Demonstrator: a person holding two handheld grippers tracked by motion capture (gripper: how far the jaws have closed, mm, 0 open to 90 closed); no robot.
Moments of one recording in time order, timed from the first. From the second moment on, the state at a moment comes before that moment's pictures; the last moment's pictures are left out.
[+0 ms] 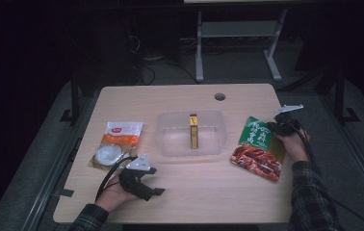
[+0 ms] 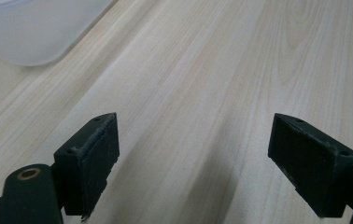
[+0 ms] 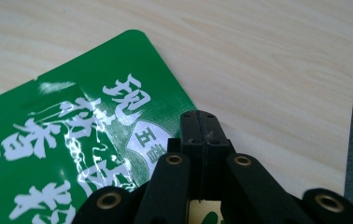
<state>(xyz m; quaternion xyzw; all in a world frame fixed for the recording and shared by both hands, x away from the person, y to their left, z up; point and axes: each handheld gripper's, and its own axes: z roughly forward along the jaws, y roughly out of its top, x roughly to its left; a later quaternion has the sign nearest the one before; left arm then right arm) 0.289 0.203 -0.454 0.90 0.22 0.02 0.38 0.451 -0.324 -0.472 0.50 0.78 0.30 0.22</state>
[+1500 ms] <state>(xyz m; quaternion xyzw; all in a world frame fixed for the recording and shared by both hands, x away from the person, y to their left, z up) 0.286 0.201 -0.451 0.90 0.21 0.02 0.38 0.324 -0.292 -0.455 0.38 0.88 0.26 0.10</state>
